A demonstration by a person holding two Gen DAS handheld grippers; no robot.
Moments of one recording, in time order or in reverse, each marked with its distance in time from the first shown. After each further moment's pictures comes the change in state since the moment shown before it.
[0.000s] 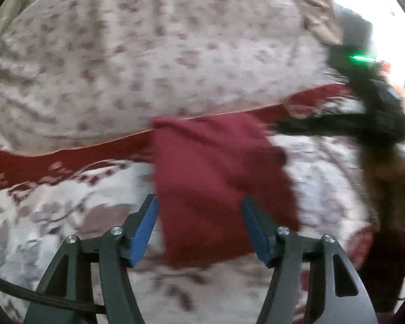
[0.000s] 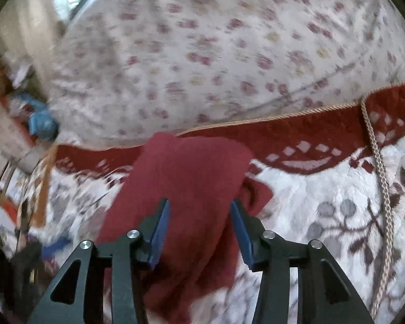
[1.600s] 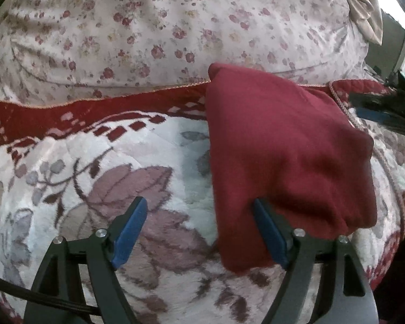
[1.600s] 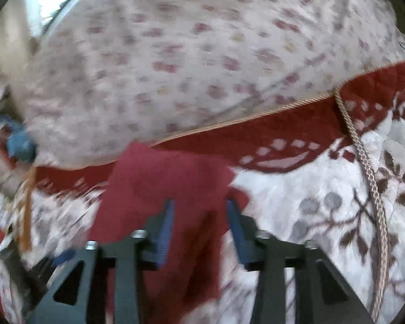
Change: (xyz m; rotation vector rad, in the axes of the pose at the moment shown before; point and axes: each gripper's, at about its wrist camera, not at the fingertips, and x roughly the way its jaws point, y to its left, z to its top) left arm 0.056 0.045 -0.029 -0.095 0.125 0.056; right arm 0.007 -0.005 0.000 0.105 -0.036 -0.110
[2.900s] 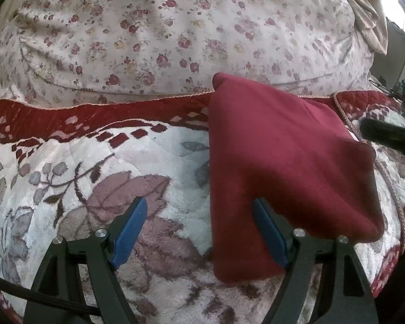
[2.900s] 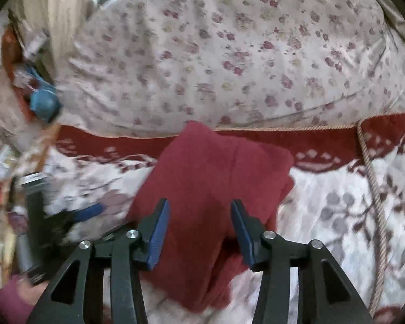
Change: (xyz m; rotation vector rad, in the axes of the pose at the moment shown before) left arm -0.003 -0.004 0.003 -0.050 -0.042 0.013; right arm -0.016 0.072 -0.028 -0.221 -0.038 -0.049
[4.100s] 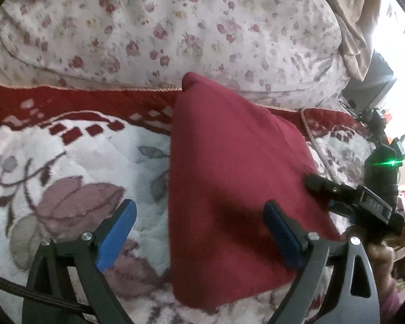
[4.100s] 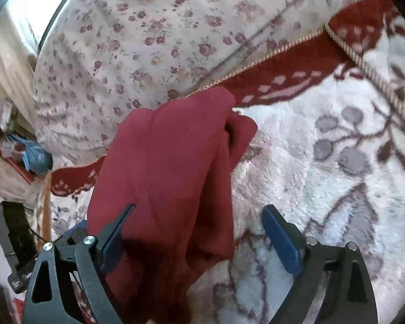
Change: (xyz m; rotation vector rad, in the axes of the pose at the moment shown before) left arm 0.025 0.006 0.022 -0.113 0.055 -0.288; right arm 0.053 -0.097 -0.048 0.424 0.064 0.160
